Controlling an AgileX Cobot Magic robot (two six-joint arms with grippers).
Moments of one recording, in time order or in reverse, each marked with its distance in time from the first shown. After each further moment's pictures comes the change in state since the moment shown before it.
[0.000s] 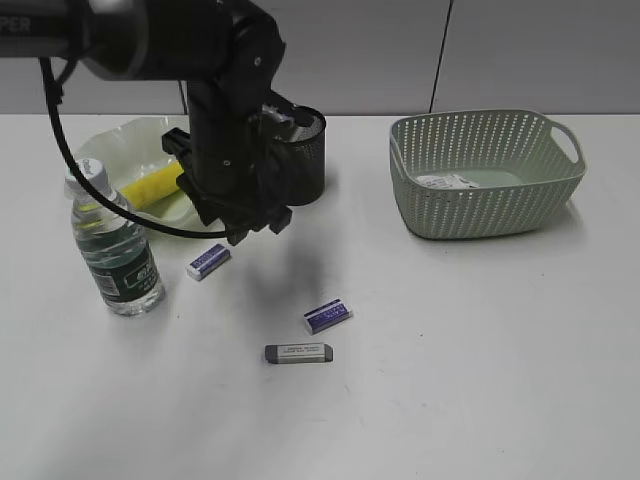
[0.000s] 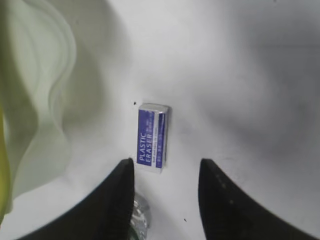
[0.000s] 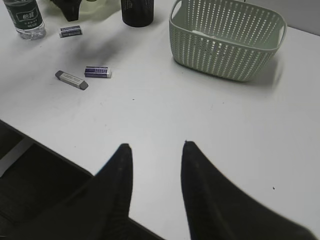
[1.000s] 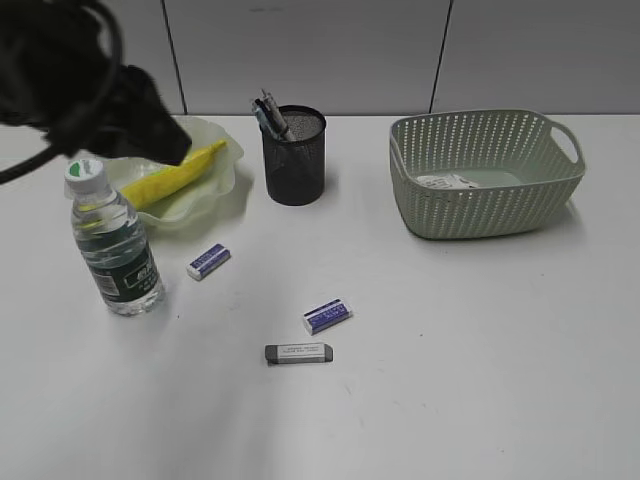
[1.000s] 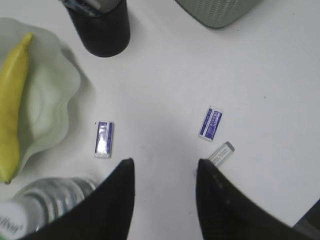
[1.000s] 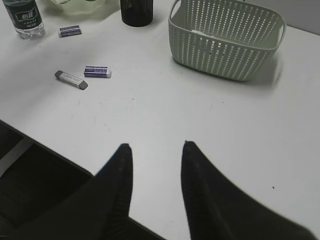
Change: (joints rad) left arm 0.083 -0.746 0.523 -0.415 -0.356 0.291; right arm 0.000 0.002 0.000 -0.002 0.001 0.004
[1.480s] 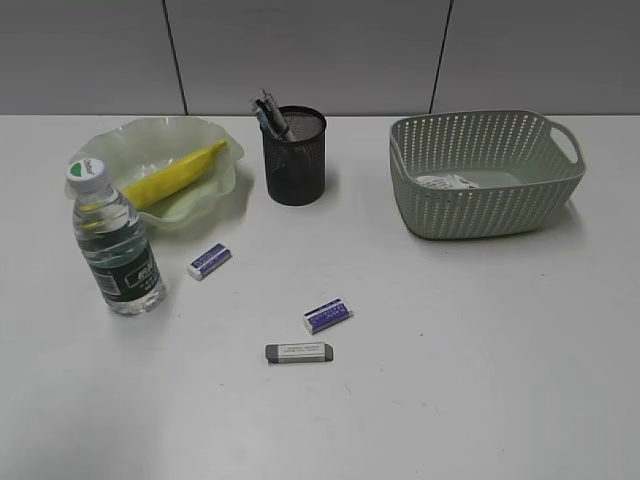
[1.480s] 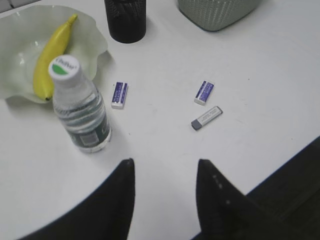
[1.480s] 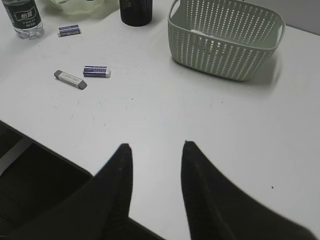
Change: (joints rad) left arm 0.064 -0.820 0.496 0.001 0.040 -0.066; right arm 0.000 0.002 0.000 -0.003 0.000 0.001
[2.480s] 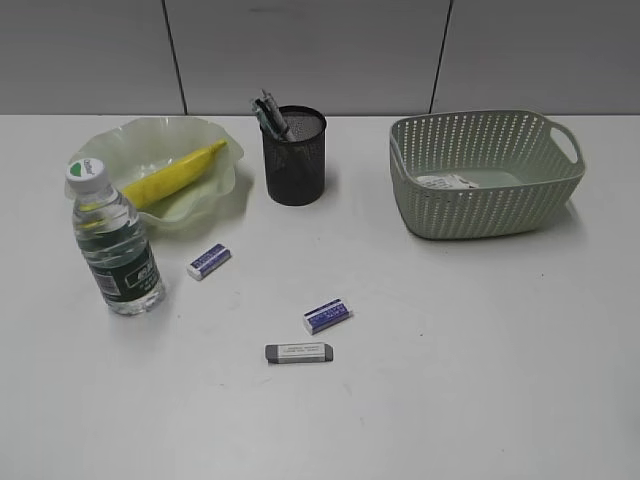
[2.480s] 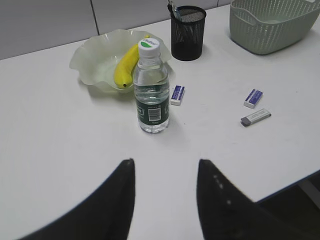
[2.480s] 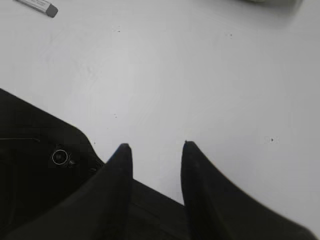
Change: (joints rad) left arm -0.005 -0.588 0.127 0.231 0.235 -0.155; right arm 0.000 0.682 -0.187 -0.028 0.007 0.077
